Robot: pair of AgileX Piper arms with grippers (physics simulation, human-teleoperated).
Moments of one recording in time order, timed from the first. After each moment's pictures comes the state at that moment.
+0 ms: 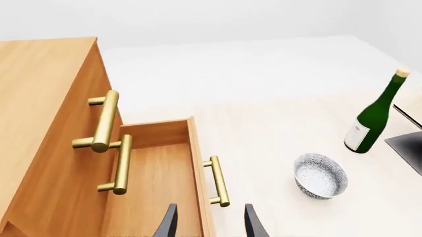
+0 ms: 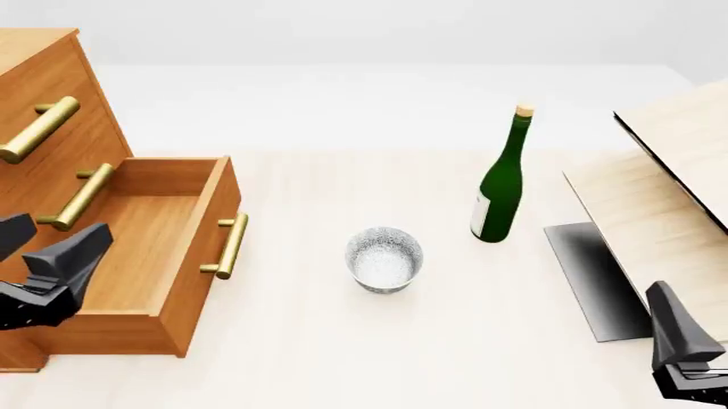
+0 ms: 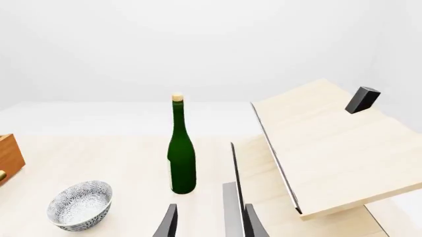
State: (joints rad) left arm -0.18 0.40 -0.42 0.30 -0.02; right arm 0.00 0.01 0.00 0.00 0.00
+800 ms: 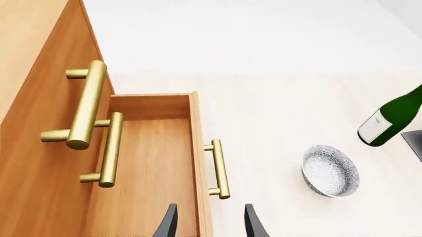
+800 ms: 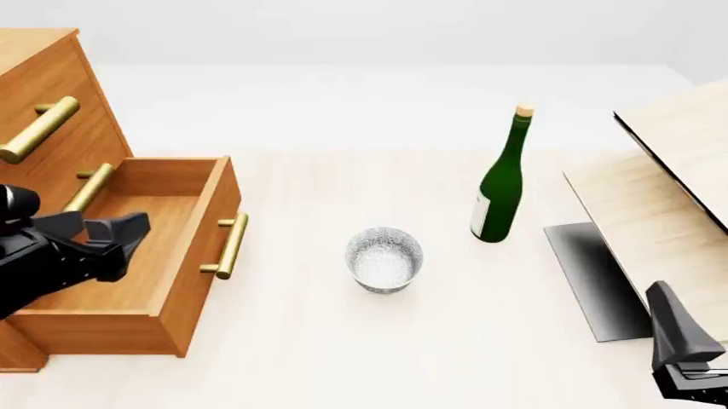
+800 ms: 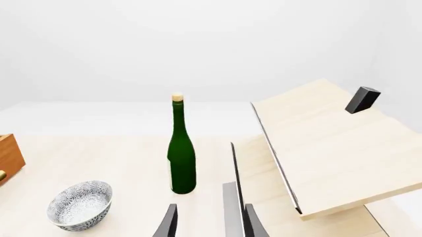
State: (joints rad) left arm -0.16 0.69 -0.48 0.26 -0.10; right arm 0.00 0.01 0.00 0.00 0.00
